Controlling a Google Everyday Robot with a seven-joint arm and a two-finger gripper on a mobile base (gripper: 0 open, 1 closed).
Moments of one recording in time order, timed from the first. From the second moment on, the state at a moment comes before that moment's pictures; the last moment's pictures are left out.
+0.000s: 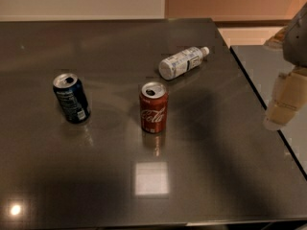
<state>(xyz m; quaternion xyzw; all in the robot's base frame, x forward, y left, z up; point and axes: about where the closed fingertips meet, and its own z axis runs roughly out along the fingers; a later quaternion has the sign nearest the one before) 0.438 -0.217 0.976 -0.60 0.78 -0.03 0.16</state>
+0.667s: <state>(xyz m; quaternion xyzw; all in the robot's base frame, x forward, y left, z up) 0.449 -0.196 0.977 -0.62 0.77 -0.02 0.17</state>
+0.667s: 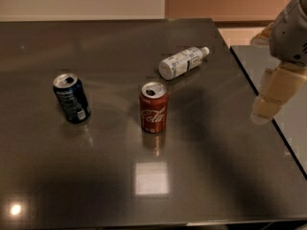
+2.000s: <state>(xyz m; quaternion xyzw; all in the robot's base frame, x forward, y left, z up) 0.518 -0.045 0.979 -0.65 0.72 0.08 0.22</state>
